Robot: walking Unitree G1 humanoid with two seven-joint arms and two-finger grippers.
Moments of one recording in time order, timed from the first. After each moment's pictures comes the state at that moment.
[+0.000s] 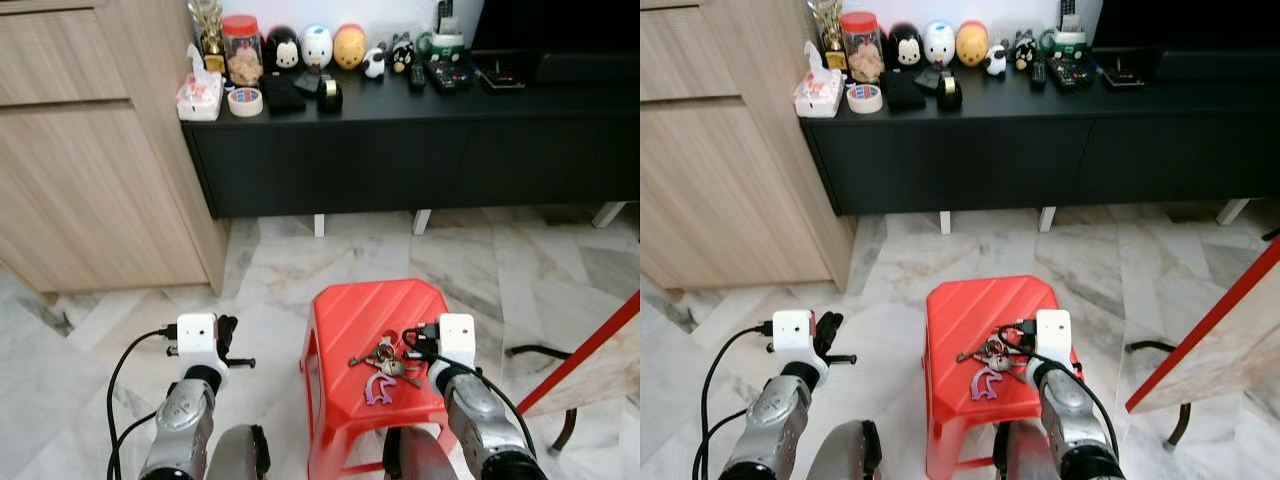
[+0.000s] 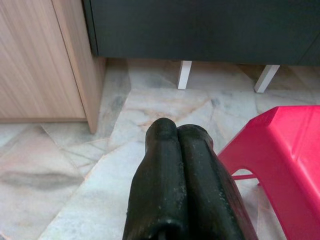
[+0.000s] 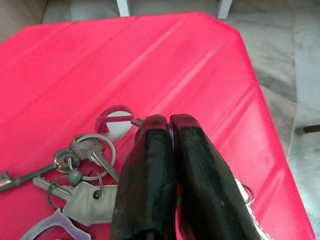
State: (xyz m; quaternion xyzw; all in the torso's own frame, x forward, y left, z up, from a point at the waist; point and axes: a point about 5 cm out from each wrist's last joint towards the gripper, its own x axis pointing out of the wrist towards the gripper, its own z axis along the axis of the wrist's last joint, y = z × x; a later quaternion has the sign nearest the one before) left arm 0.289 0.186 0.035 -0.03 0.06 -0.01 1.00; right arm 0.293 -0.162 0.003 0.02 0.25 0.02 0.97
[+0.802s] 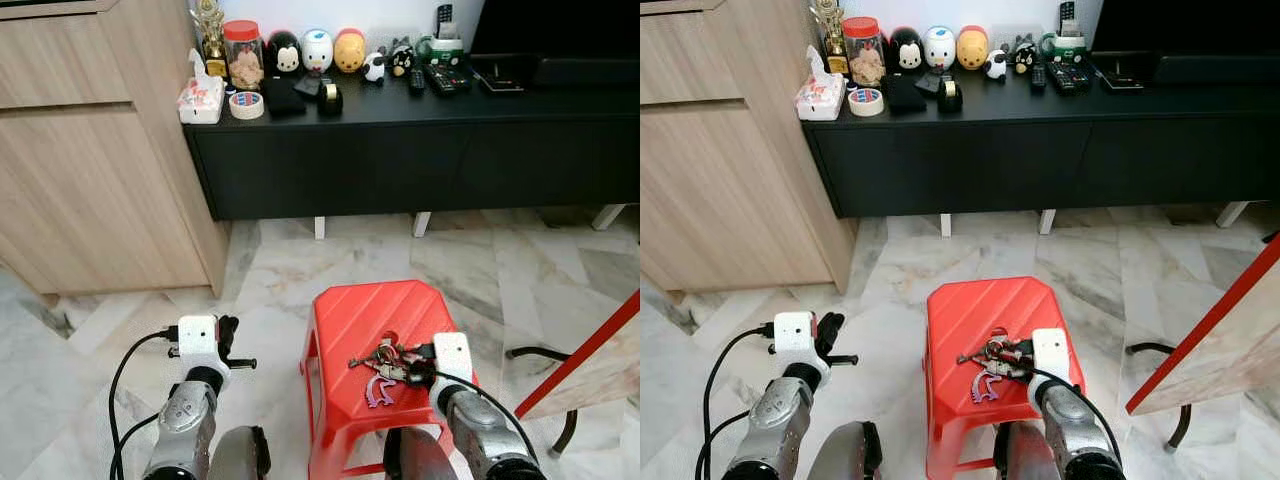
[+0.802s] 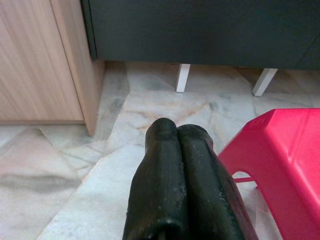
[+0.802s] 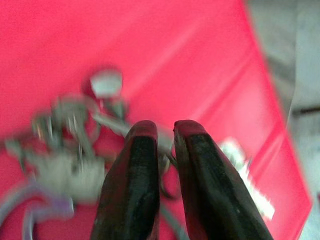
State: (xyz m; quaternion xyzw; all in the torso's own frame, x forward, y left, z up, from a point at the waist) left arm 0.288 0.184 0.033 -0.04 0.06 -0.01 1.00; right arm 0.285 -0.168 -0.004 0.02 0.28 0.03 0.96
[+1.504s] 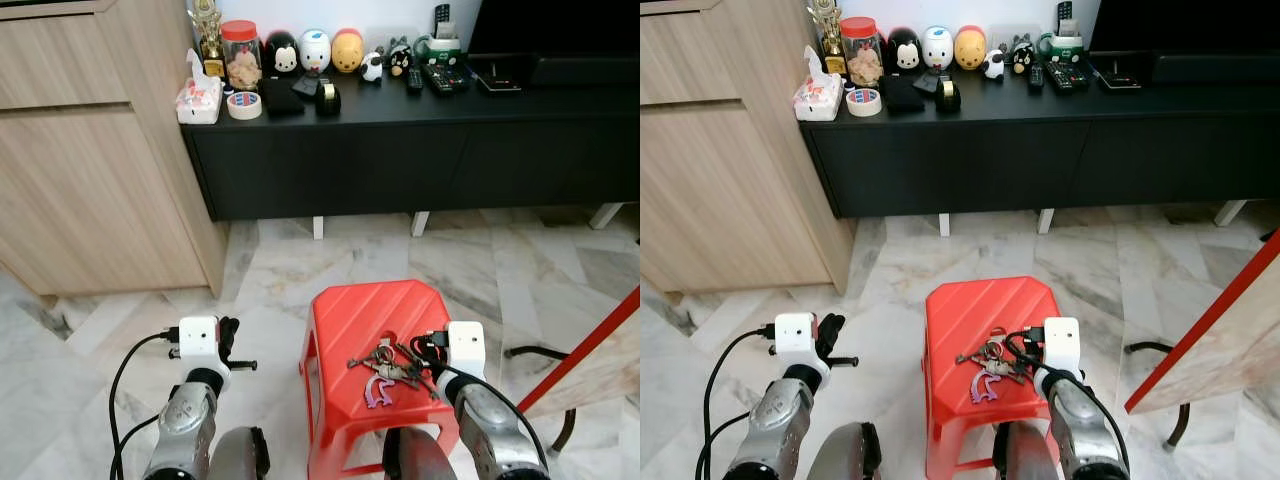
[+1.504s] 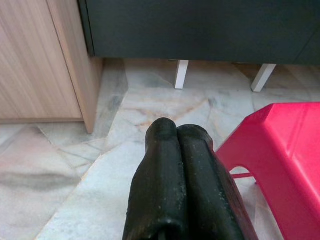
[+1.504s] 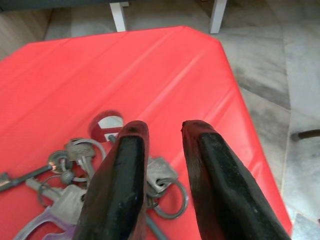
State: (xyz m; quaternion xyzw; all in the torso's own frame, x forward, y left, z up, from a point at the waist) left arm 0.287 0.183 0.030 -0.03 0.06 -0.01 1.00; right arm 0.277 -0.171 0.006 0.04 0.23 0.03 0.97
